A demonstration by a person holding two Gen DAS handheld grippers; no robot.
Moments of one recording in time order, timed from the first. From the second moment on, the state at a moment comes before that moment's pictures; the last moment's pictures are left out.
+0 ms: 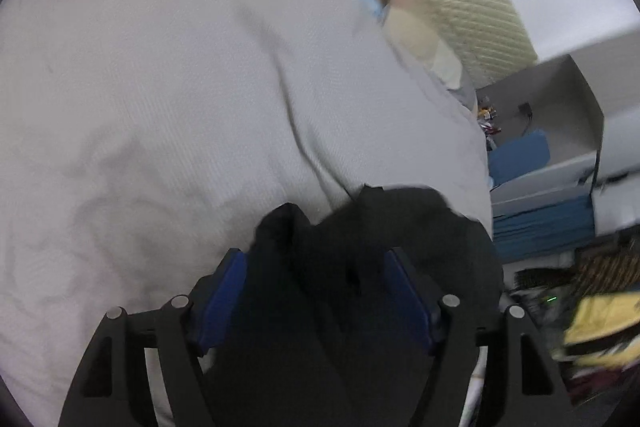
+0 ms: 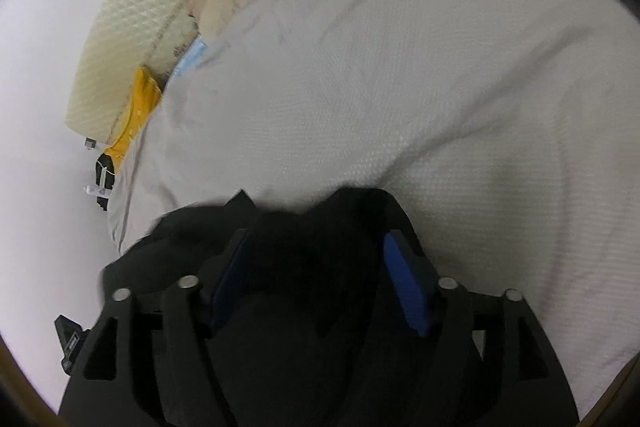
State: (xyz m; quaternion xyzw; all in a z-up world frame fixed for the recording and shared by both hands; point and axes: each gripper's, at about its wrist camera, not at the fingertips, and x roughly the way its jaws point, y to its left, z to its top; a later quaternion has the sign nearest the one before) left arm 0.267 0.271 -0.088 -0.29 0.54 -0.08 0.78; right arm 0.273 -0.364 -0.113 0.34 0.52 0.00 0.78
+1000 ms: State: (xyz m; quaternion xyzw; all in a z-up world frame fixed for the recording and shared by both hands) left arm 0.287 0.039 -0.147 -0.01 0.44 -0.10 0.89; right arm 0.252 -0.181 -0.140 0.03 0.39 0.04 0.92
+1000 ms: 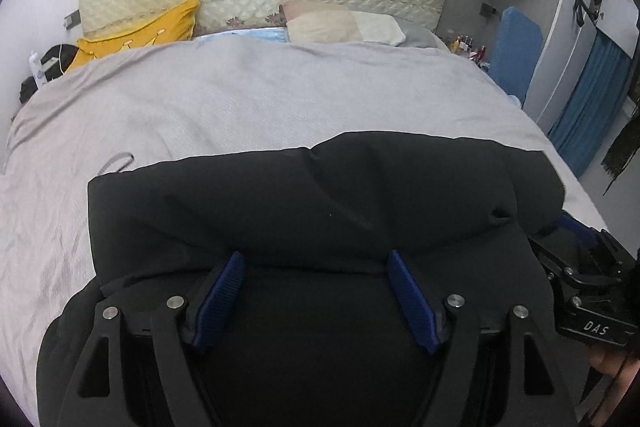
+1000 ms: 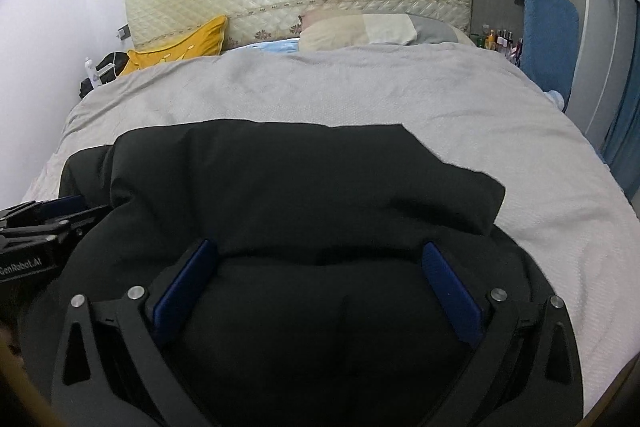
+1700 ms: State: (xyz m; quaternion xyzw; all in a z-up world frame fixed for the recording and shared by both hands) left arm 0.303 0.024 -0.178 0.03 0.42 -0.07 0.90; right arm 0.268 -0.166 -0.161 0.00 0.37 0.02 0.93
